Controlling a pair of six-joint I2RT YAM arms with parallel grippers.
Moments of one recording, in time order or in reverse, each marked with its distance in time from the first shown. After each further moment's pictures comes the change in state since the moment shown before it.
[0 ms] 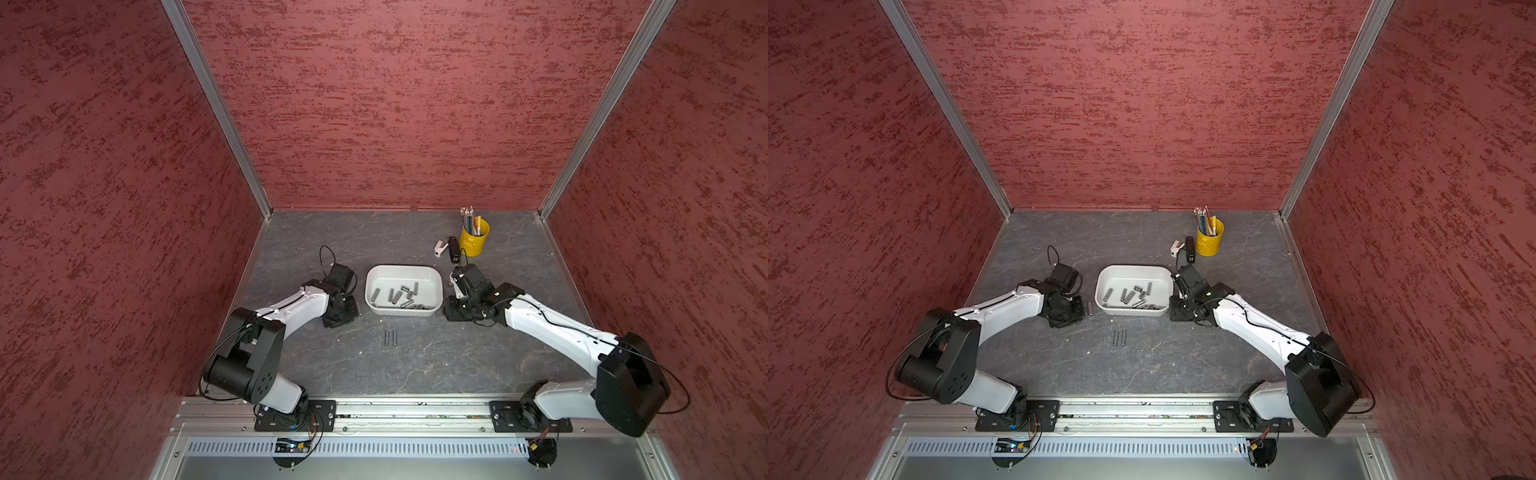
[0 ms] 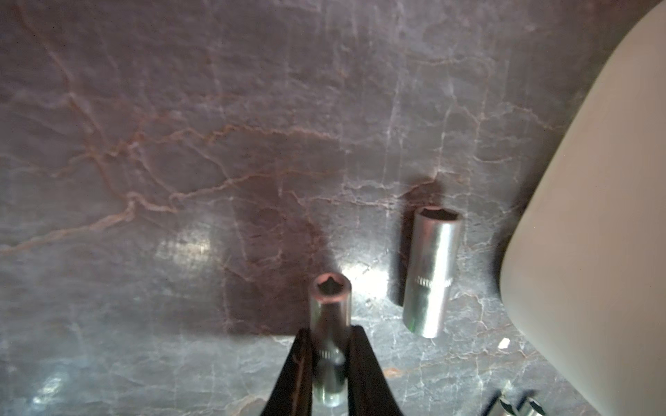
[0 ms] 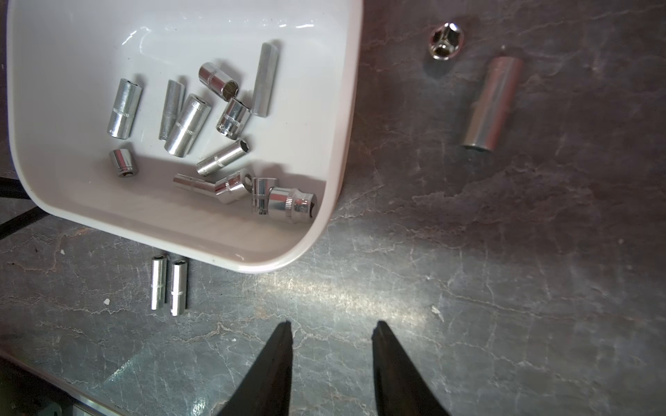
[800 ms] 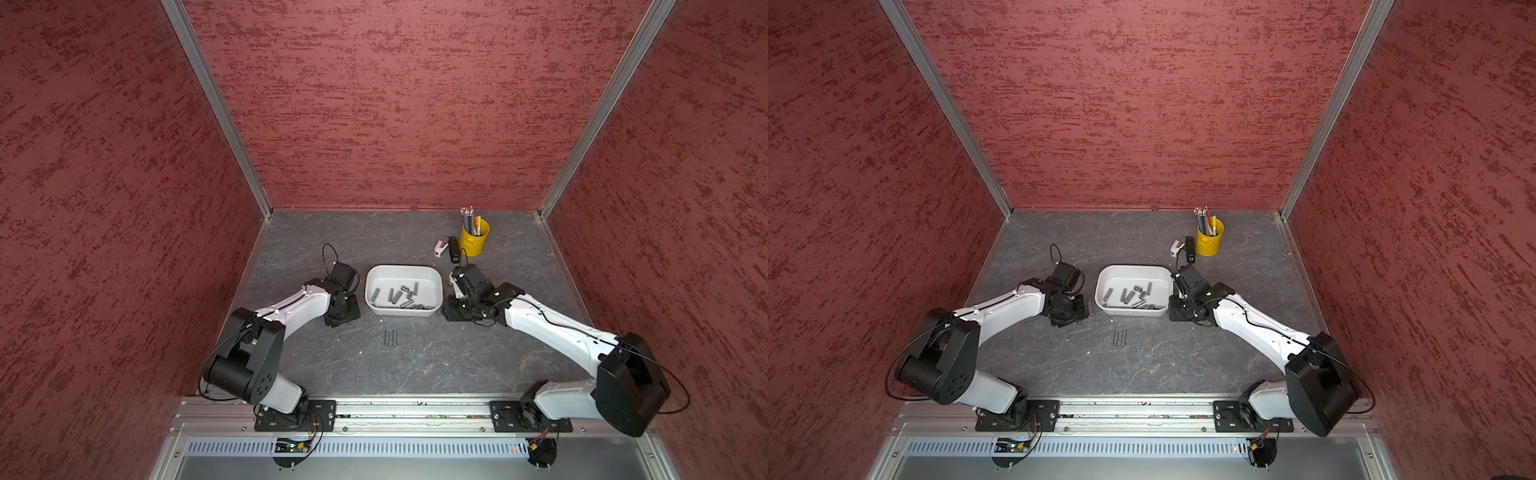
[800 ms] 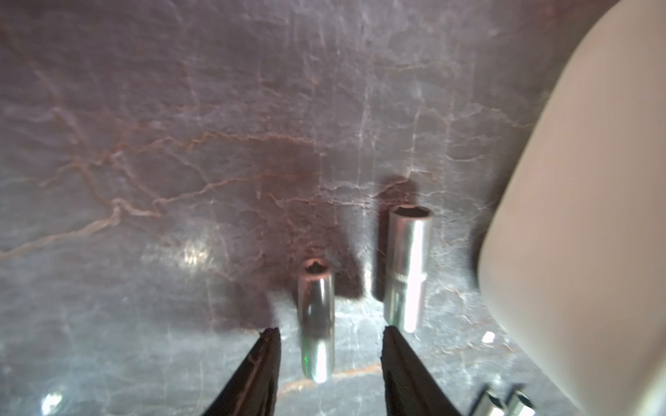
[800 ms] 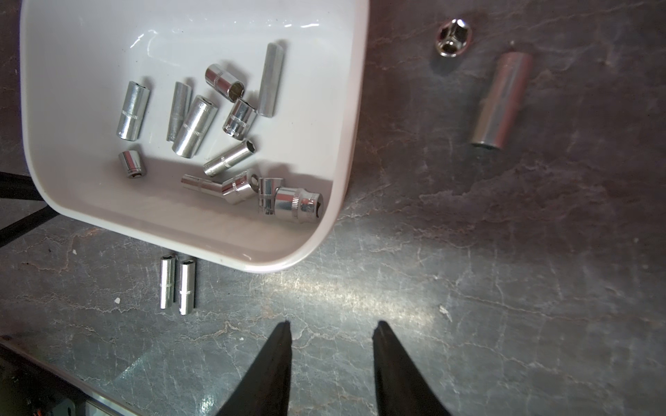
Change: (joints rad) left arm -0.016 -0.035 0.016 -0.018 -0.005 0.007; right arm 0.000 0.000 0.000 0.006 -0.025 0.014
